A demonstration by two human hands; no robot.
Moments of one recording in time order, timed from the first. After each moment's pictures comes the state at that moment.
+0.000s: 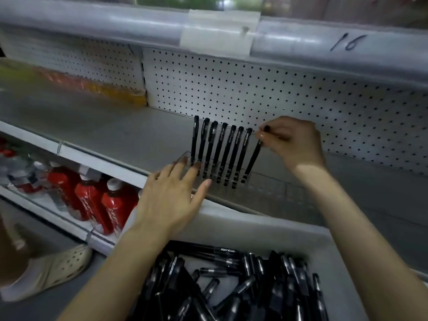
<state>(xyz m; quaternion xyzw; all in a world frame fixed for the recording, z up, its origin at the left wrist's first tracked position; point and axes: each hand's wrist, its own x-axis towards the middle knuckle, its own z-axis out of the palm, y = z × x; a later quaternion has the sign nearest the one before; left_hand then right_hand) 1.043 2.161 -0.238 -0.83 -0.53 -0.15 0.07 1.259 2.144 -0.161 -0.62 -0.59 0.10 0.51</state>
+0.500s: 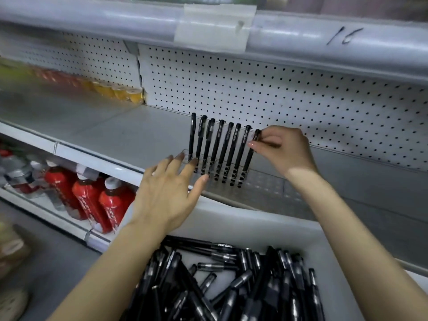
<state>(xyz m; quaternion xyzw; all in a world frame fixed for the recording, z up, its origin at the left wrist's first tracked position) 1.042 2.168 -0.239 -0.83 -0.53 -0.15 0.08 1.262 2.147 -0.178 -0.66 -0.58 0.13 0.45</state>
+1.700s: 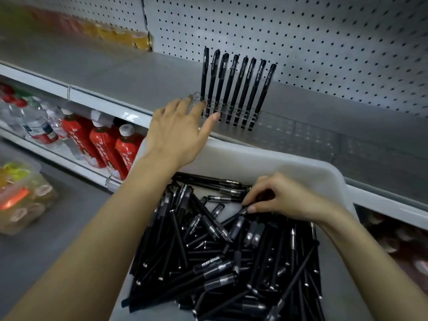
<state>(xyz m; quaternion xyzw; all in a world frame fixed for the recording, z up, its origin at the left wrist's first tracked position) 1.034 2.155 -0.236 -0.83 -0.53 -0.16 0.06 1.234 2.040 -0.262 -0.59 -0.73 0.32 0.13</state>
